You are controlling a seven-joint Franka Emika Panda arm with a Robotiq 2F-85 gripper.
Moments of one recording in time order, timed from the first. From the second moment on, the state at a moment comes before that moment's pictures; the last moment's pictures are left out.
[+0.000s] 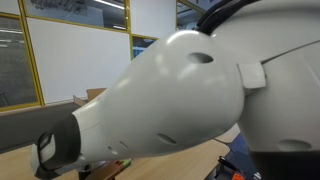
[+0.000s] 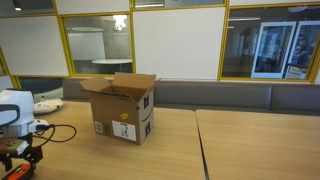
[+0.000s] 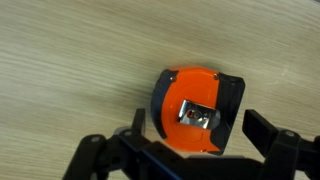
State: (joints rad) arm -1.42 -1.08 2.06 -1.89 1.28 1.97 -0.28
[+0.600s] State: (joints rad) arm -1.42 -1.09 2.06 -1.89 1.28 1.94 -0.27
